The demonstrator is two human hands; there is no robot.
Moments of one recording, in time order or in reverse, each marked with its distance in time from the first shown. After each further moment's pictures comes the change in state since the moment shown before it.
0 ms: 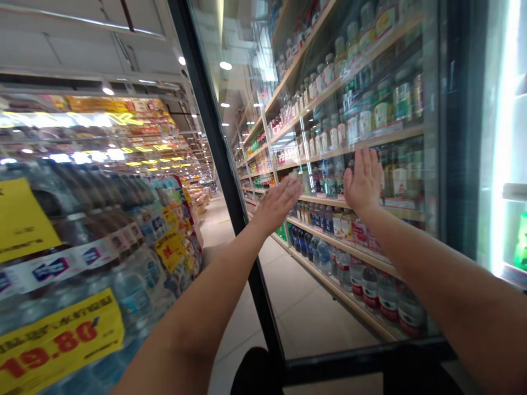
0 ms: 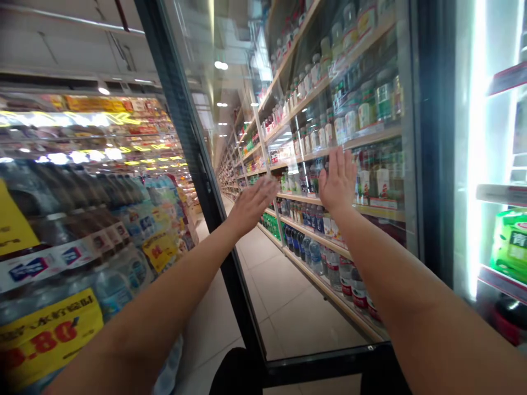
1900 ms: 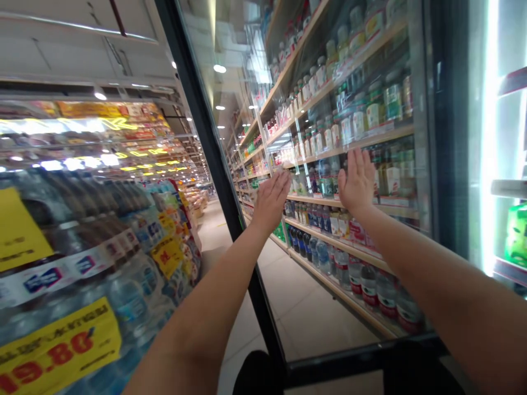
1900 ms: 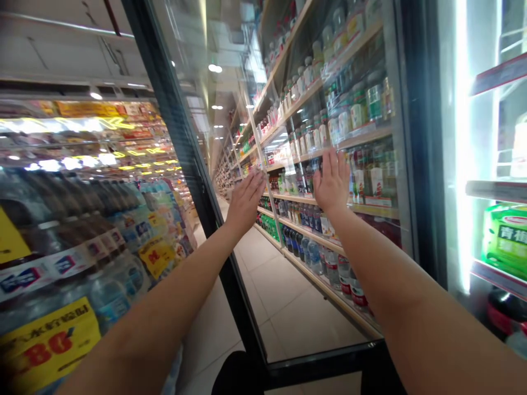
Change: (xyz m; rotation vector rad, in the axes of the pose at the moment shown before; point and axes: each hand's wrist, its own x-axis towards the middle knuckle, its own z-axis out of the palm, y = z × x) left_hand 0.012 0.002 0.008 -0.032 0.151 -0.169; right_hand 0.000 -0.002 0.000 0.021 0.024 0.003
